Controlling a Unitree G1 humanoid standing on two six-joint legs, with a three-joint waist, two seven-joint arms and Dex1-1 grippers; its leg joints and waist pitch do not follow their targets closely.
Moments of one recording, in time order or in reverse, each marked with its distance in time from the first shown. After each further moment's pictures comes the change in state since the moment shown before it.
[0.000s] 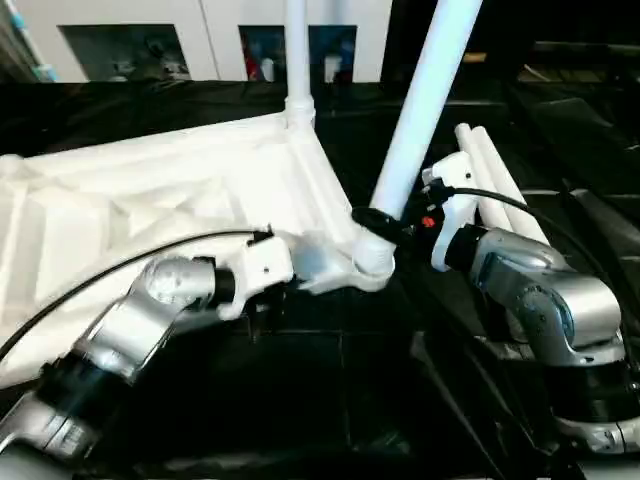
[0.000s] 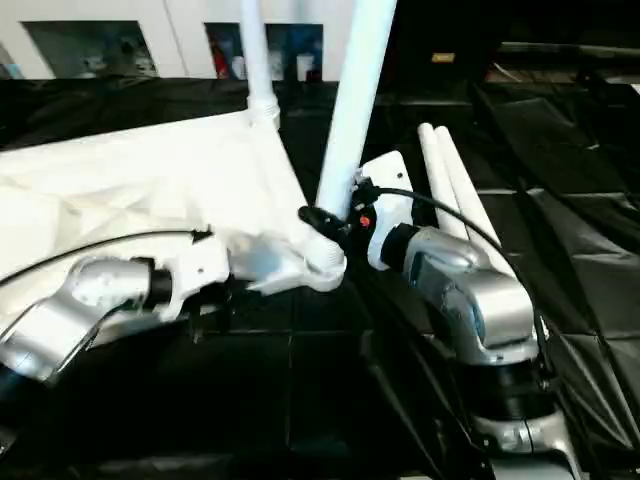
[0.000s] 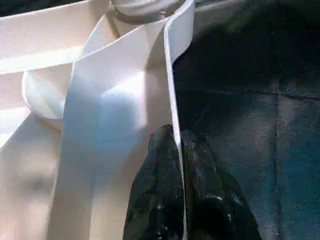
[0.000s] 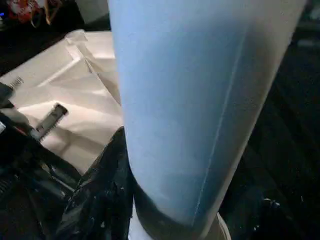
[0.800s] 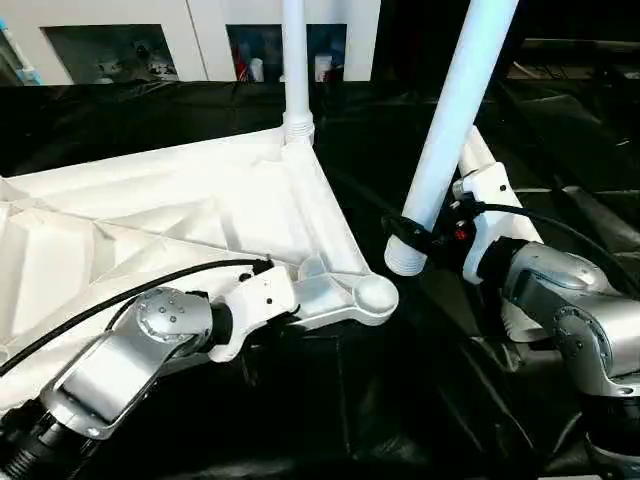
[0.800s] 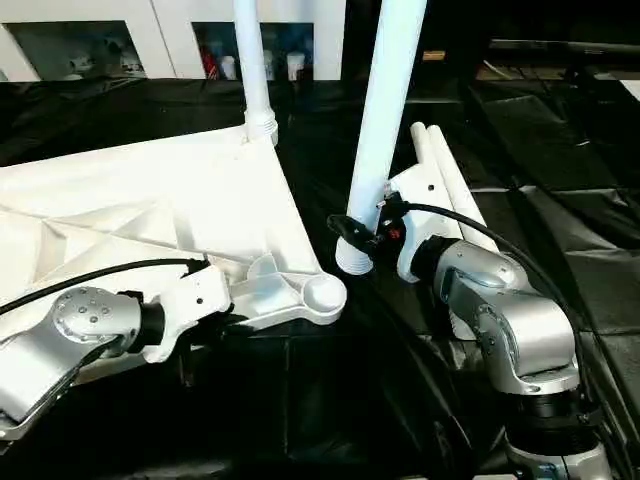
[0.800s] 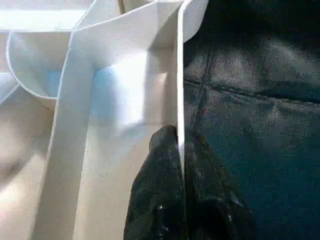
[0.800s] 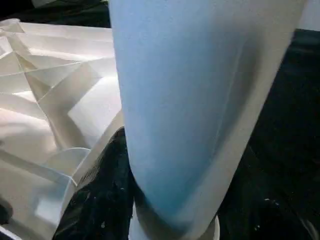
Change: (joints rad) left arm 0.200 0.087 -0.008 -0.497 -0.098 0.467 0.115; right arm 0.116 -0.095 -0.038 -0.186 -0.023 0.018 -0.075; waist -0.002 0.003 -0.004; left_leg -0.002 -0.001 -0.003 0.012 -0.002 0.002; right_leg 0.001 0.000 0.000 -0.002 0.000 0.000
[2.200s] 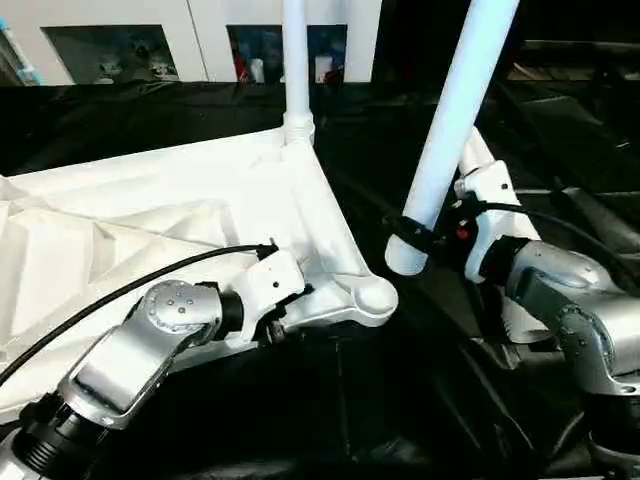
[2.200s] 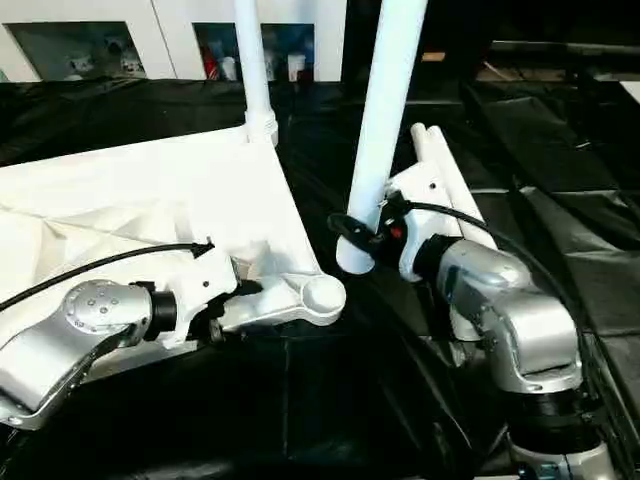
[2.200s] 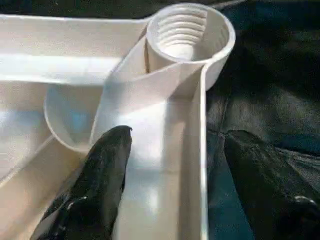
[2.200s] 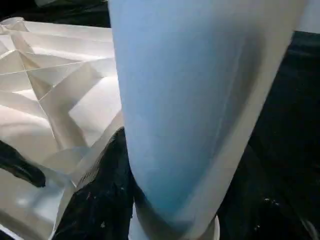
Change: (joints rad) left arm -0.019 -0.060 0.027 0.003 -0.047 0.012 0.060; right arm -0.002 -0.011 -0.003 0.001 -0.001 -0.002 0.018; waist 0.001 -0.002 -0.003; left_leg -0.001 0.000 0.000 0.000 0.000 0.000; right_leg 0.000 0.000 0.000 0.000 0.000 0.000
